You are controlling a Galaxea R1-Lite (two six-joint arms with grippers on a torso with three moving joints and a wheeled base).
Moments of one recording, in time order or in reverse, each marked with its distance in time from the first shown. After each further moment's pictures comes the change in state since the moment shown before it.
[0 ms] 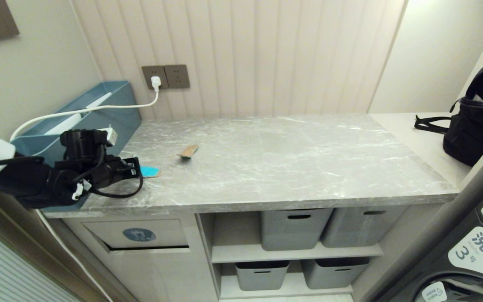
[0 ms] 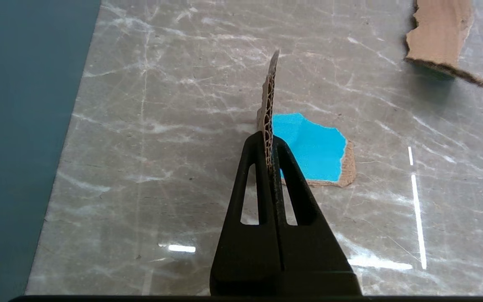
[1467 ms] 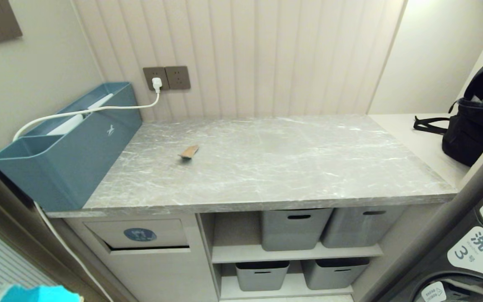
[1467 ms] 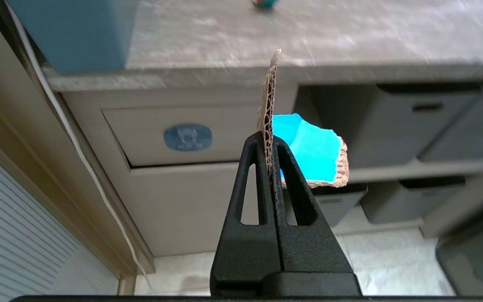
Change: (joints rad) left arm -0.009 -1.830 1.096 0.411 -0.096 0.066; right arm 0.000 0.000 0.000 0.000 0.000 0.000
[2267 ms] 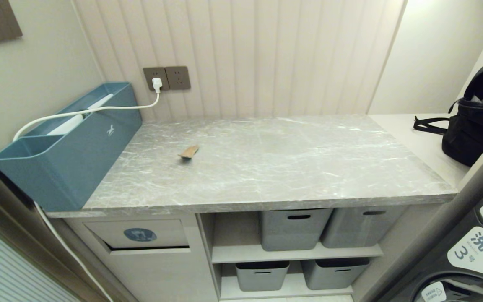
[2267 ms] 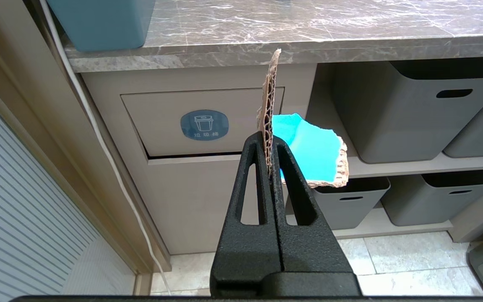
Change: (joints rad) left arm 0.003 -0.233 0.073 0.125 0.055 0.022; right arm 0.000 0.000 0.000 -0.003 -0.001 0.070
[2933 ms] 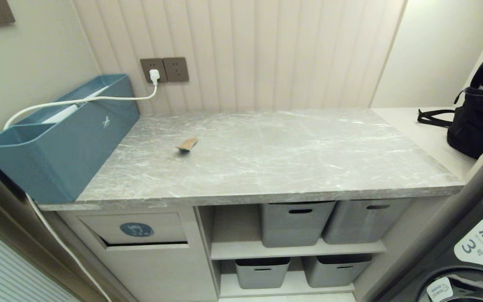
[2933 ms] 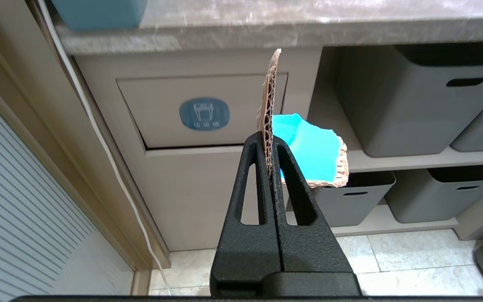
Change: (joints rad) left arm 0.000 -0.001 0.001 0.001 0.006 -0.001; right arm 0.000 0.000 0.000 0.000 -0.002 0.009
